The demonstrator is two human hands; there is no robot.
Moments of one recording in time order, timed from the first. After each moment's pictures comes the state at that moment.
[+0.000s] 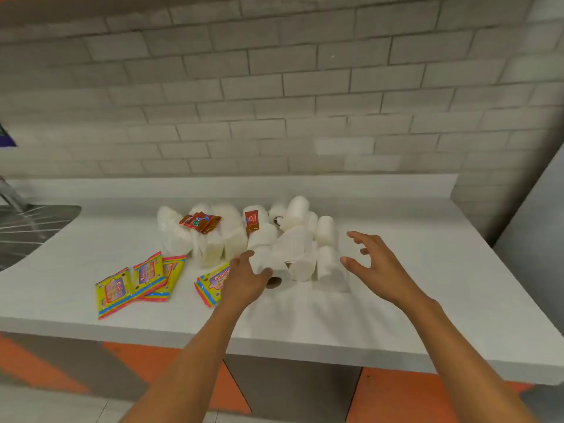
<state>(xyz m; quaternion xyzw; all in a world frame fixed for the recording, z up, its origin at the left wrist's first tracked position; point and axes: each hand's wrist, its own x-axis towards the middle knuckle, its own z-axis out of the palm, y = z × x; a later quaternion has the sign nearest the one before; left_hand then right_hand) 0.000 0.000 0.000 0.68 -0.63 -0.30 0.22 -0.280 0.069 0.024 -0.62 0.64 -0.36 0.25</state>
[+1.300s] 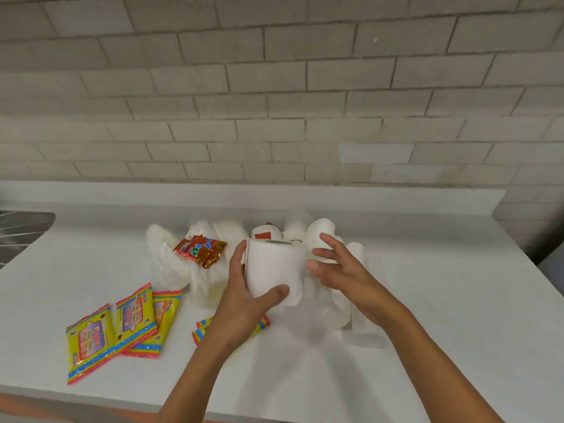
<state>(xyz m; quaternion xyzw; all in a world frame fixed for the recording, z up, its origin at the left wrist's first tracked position) 0.038 -0.079 0.025 0.51 -0.58 -0.47 0.41 -0.185 -0.074 0.040 -0.51 0.53 -0.42 0.53</state>
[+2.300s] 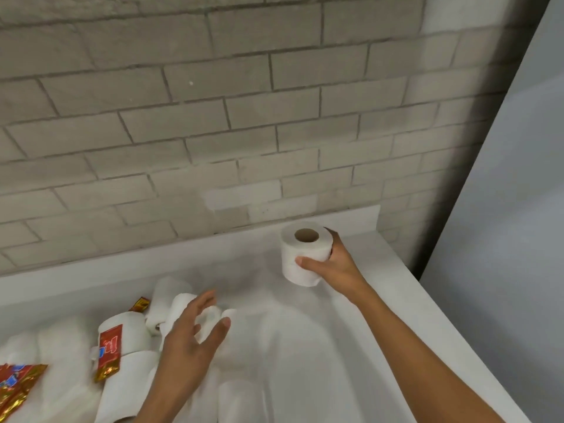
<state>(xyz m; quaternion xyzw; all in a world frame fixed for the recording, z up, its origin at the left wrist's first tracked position) -0.169 -0.159 0.015 0.51 -0.69 -0.38 0.34 -0.480 -0.160 0.011 -0.42 0.61 -0.57 0.35</state>
